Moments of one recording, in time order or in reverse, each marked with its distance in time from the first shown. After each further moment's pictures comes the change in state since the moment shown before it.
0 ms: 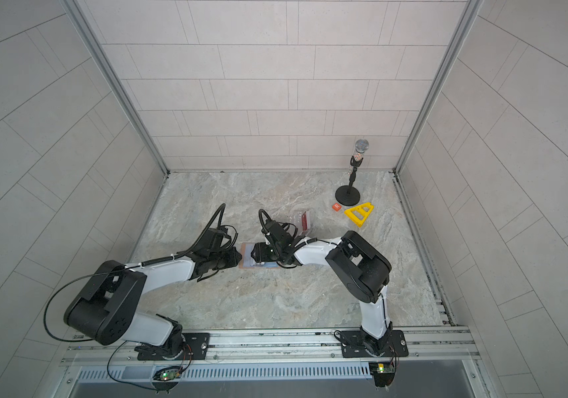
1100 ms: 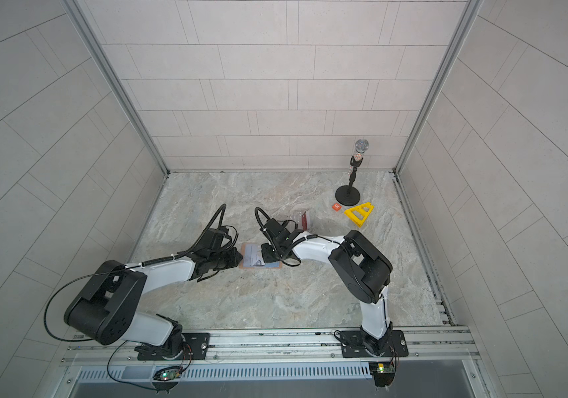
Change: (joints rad) left arm -0.003 0.001 -0.002 0.002 0.019 0.003; right arm 0.000 -0.005 0.090 -0.285 0.116 -0.119
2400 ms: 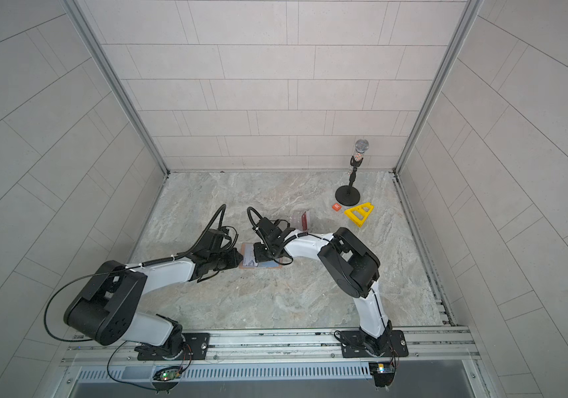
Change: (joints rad) left arm 0.000 -0.001 -0.012 0.022 0.016 0.000; right arm 0.023 0.103 0.107 0.018 -0.073 0.038
